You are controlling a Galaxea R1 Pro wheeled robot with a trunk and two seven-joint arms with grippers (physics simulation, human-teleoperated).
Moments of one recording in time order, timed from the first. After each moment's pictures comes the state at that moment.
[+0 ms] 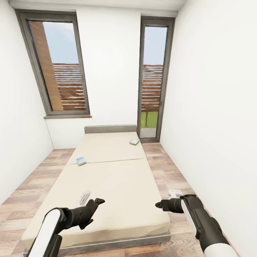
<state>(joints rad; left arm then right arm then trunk) -0.21 -0.09 0.11 -1.52 1.39 0.85 0.81 -0.47 -0.03 -0.04 -1.04 0.00 0.91 0.31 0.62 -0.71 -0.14</state>
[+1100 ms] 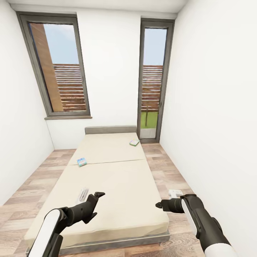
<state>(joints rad) -0.21 -0.09 0.11 -1.51 1.47 0.72 0.73 -0.47 -0.03 -0.04 -1.05 0.00 0.93 0.32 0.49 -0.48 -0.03</state>
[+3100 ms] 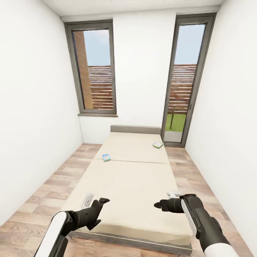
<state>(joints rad) -0.21 -0.09 0.06 -1.42 1.47 0.72 0.72 -0.47 -0.03 -0.03 -1.05 0.01 0.92 0.36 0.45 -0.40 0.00</state>
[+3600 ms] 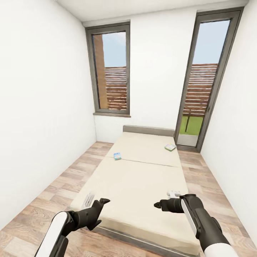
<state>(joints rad) -0.21 -0.09 0.05 -1.42 1.47 0.72 0.72 -0.47 -0.03 -0.03 -1.05 0.01 0.92 0.36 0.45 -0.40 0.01</state>
